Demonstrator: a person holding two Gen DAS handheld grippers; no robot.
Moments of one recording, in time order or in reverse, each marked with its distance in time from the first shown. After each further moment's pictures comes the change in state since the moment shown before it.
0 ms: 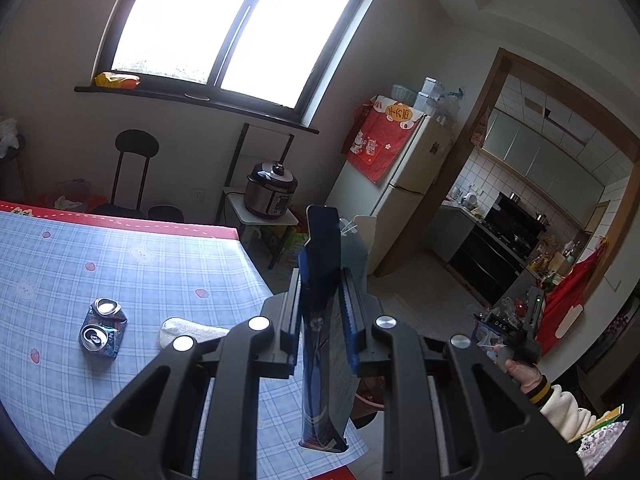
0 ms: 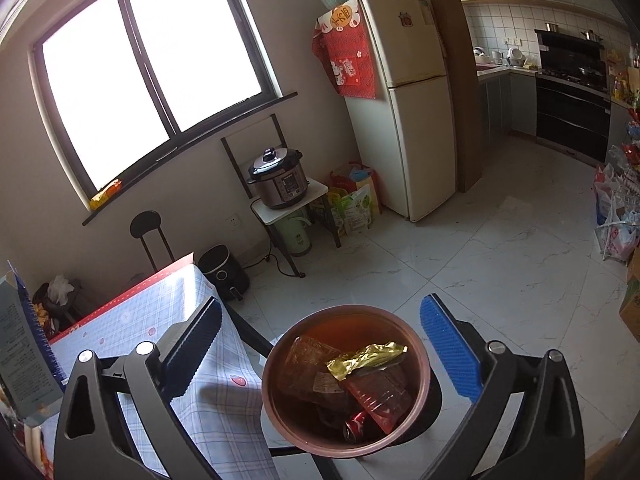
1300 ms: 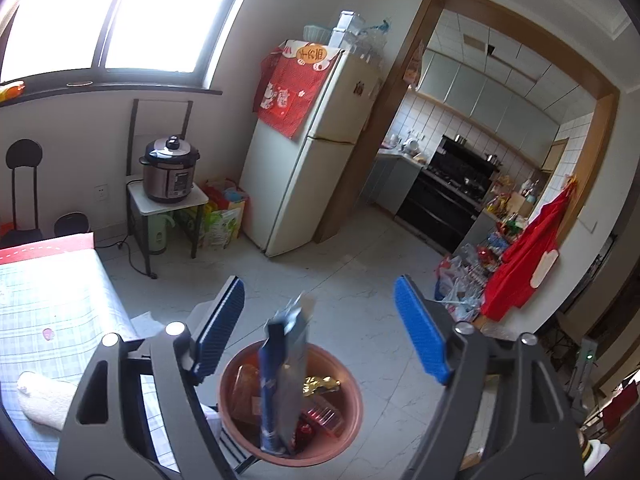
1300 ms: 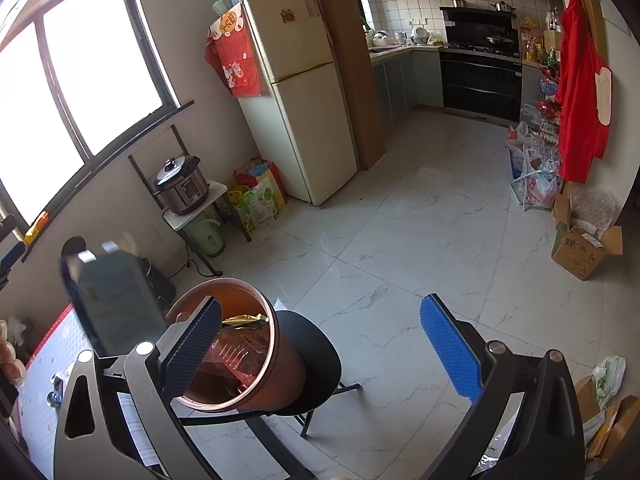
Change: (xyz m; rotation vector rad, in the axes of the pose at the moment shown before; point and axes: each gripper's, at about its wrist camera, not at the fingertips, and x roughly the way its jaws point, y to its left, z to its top) left arm 0.242 -0.178 -0.016 0.161 0.132 -0.221; right arm -0.076 -0.151 -0.045 0.170 0.022 -0.265
